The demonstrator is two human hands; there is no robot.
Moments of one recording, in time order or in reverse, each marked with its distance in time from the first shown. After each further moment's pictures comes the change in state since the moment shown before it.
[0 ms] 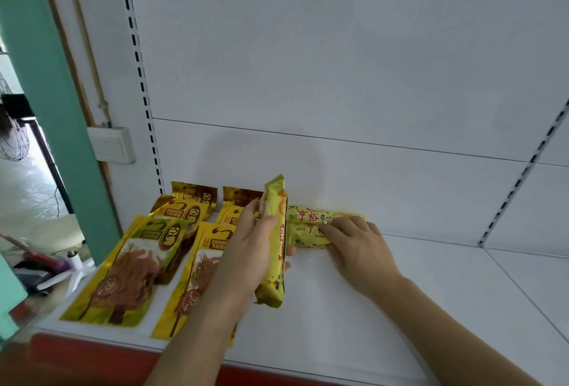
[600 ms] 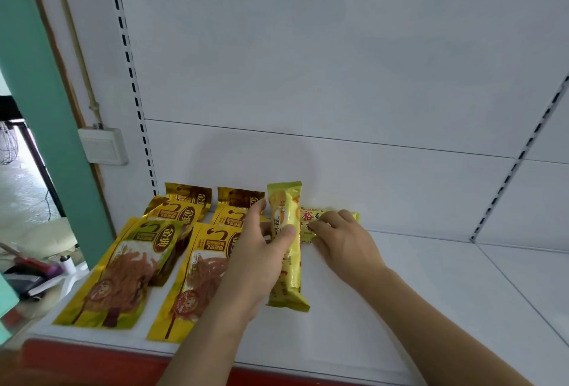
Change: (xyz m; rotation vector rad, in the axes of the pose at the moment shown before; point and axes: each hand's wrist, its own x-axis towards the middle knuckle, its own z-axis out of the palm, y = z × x) left_hand 0.003 -0.014 0.013 0.091 -0.014 0.046; right_hand 0.014 -0.009 0.003 0.105 -0.020 0.036
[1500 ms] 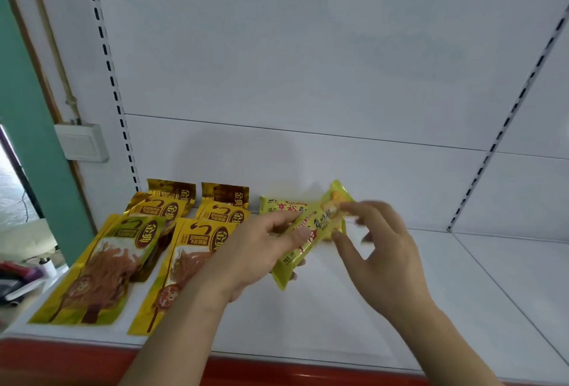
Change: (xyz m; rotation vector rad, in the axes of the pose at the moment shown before) left_hand -0.005 0.021 0.003 0.103 -0.387 0.010; right_hand -0.048 -0.042 -0.115 0.361 0.226 0.315
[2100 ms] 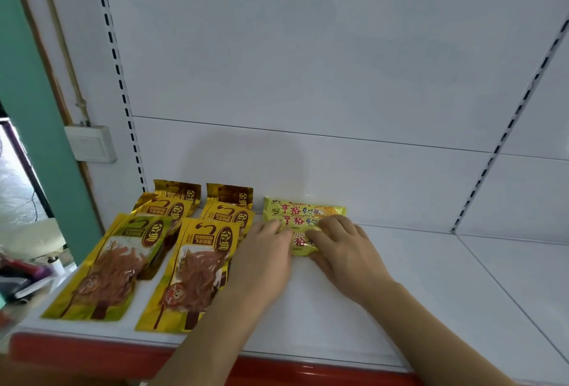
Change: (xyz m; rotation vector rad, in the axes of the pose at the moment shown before) left_hand 0.023 -0.050 0.008 1.251 0.248 0.216; right_hand 0.011 0.057 0.062 -0.482 -0.329 -0.345
